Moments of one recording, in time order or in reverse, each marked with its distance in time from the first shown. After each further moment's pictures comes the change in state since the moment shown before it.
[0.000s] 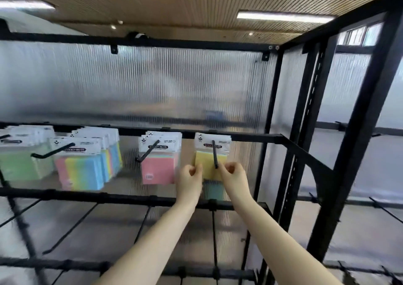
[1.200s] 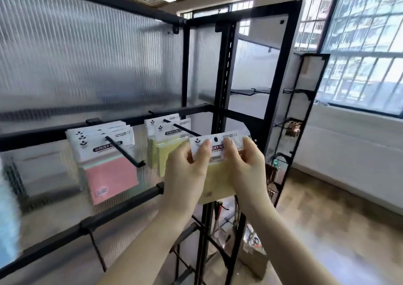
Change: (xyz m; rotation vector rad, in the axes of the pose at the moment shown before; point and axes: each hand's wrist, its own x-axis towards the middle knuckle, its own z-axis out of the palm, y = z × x) left_hand -0.049 0.060 -0.076 -0.325 -0.734 0.439; right_hand -0.142 -0.089 0.010 -0.084 0.726 -0.287
